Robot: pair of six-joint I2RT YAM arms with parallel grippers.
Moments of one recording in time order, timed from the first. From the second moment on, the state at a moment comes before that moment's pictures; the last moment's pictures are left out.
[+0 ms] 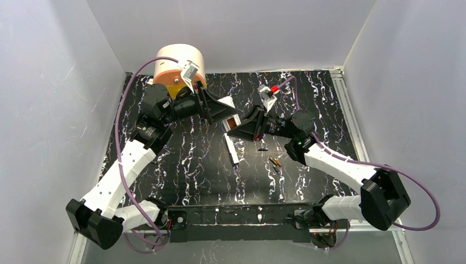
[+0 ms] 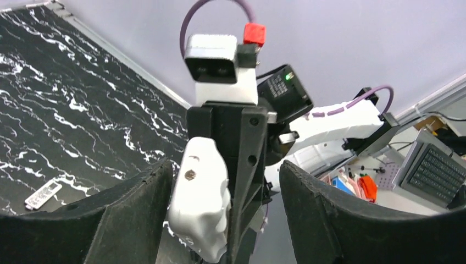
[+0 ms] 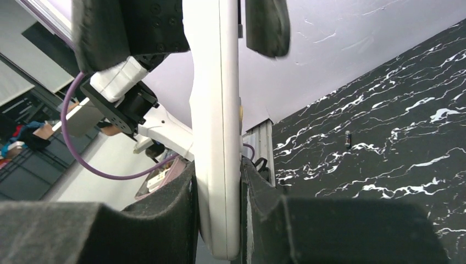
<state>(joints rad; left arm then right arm) -0.49 1.12 1.17 0.02 0.77 -0.65 0.72 1.27 0.80 0.84 -0.79 0.92</state>
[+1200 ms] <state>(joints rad) -0.43 1.13 1.11 0.08 0.67 -0.62 0.66 1.17 0.78 0.67 -0.70 0.92</state>
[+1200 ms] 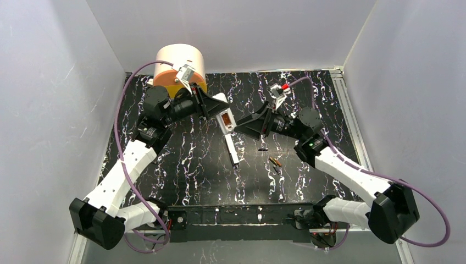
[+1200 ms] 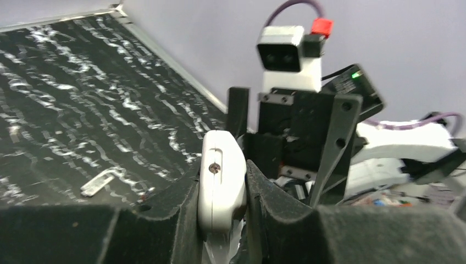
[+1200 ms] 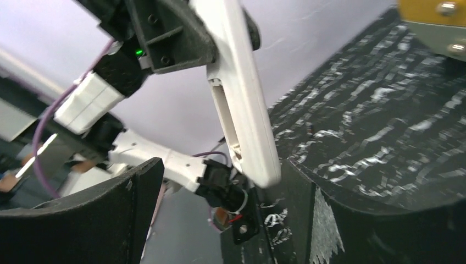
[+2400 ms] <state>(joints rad) -0.41 1.07 0.88 -0.16 0.47 -0.34 0.69 1.67 1.06 -0.56 0.25 1.05</state>
